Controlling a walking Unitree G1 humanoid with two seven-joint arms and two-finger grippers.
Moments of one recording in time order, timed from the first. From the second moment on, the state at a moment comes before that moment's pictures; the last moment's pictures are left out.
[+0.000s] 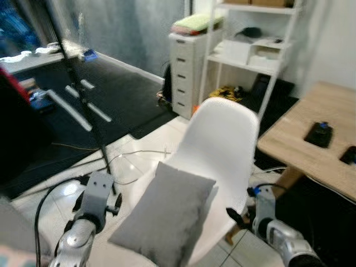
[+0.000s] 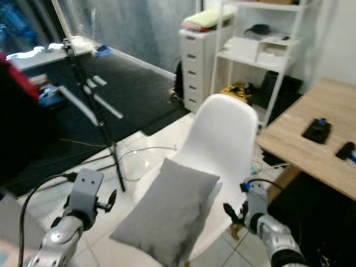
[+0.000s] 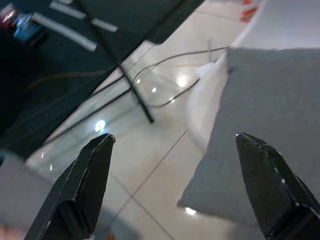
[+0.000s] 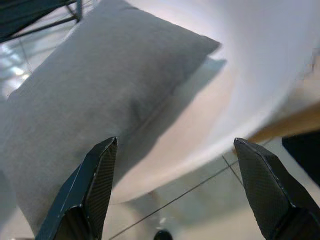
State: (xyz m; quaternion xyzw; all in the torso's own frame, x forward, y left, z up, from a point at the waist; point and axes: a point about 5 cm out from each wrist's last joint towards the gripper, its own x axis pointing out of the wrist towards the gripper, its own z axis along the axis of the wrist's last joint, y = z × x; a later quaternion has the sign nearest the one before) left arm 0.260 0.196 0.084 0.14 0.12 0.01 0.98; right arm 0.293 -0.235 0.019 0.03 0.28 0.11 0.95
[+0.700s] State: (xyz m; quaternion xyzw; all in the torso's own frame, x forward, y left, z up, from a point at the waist) left arm 0.261 0.189 0.084 0.13 0.11 0.00 0.99; right arm 0.285 -0.231 0.010 0.02 0.29 0.12 0.95
